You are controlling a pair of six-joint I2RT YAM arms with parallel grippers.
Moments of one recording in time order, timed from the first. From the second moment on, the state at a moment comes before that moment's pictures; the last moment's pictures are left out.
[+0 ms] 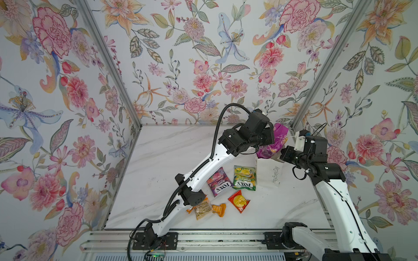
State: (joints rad) left arm -0.99 2.43 2.99 -1.00 0.04 -0.88; right arm 0.02 1.04 1.14 -0.74 -0.15 0.37
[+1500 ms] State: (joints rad) left arm -0.92 2.56 3.01 -0.96 0.11 -0.99; right arm 0.02 1.04 1.13 -0.72 -0.15 0.38
